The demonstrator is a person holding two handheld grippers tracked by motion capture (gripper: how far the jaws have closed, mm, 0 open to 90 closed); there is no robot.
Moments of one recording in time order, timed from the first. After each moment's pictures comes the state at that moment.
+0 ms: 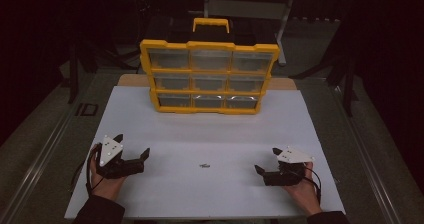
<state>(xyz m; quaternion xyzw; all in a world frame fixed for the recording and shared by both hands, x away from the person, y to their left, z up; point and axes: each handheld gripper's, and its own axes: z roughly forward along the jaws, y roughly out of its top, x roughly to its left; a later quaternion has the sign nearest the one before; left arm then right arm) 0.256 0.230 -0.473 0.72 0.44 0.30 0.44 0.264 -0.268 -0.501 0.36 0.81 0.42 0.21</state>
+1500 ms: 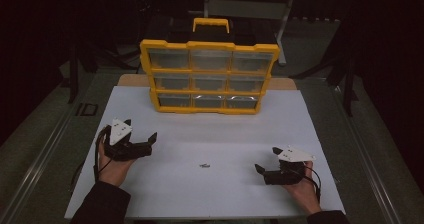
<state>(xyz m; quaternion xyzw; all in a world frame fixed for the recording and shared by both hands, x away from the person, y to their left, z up) 0.291 0.208 -0.441 0.73 0.44 0.30 0.43 0.267 -0.270 -0.503 0.36 0.80 0.42 0.20</state>
